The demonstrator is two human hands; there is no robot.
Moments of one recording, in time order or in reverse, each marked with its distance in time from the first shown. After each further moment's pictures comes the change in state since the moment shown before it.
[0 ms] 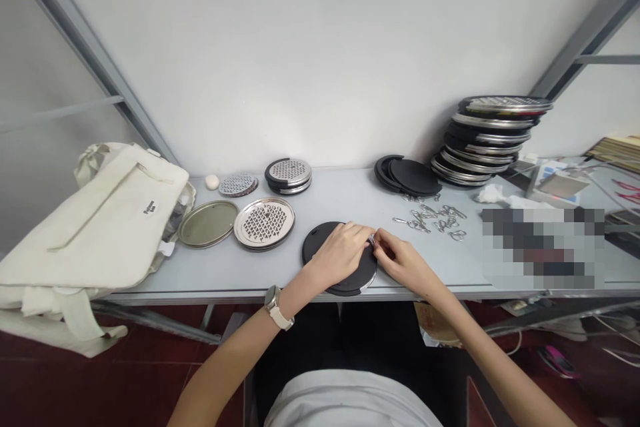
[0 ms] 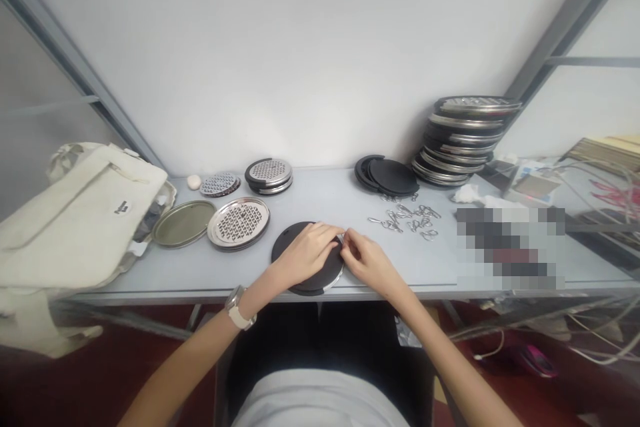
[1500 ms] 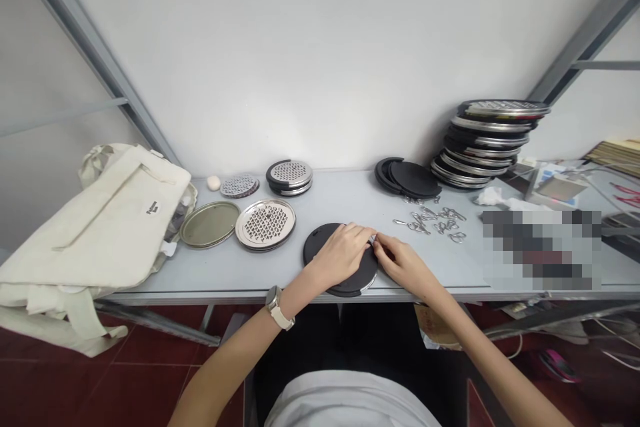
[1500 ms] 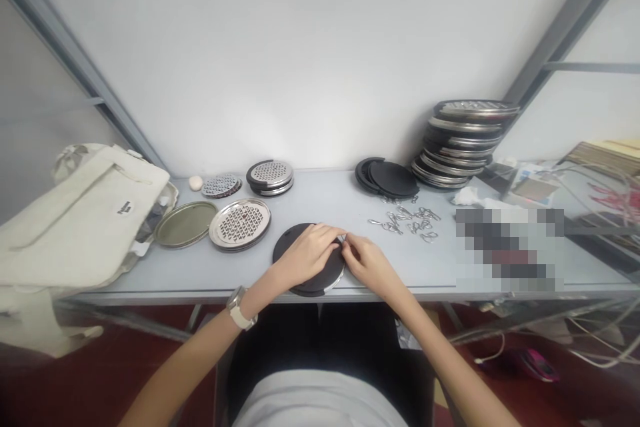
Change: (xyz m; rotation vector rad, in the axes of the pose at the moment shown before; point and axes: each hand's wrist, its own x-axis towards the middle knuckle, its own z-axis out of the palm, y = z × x) left_hand 0.000 -0.001 0.001 0.000 0.004 0.008; right_hand 0.001 0.002 0.002 -0.060 0.006 -0.026
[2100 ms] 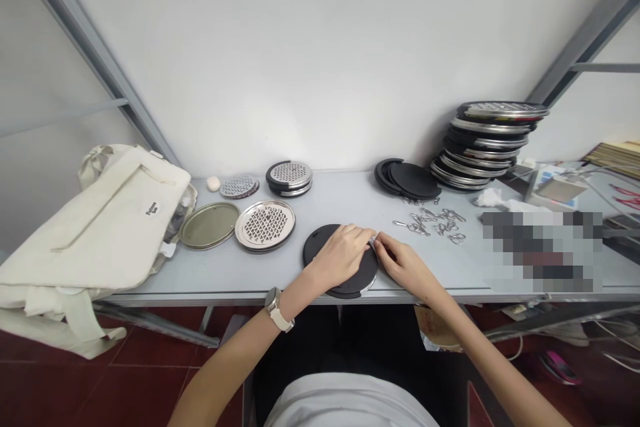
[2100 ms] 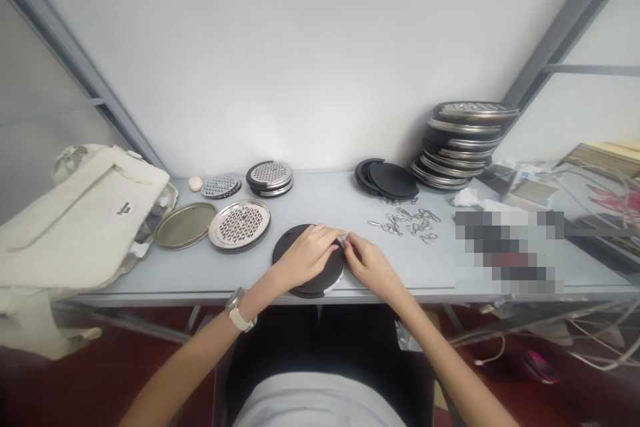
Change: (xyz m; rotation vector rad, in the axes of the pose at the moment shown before) left_hand 0.000 0.000 -0.001 0.015 0.017 0.013; right_hand 0.000 0.001 -0.001 0.065 -0.033 0.040
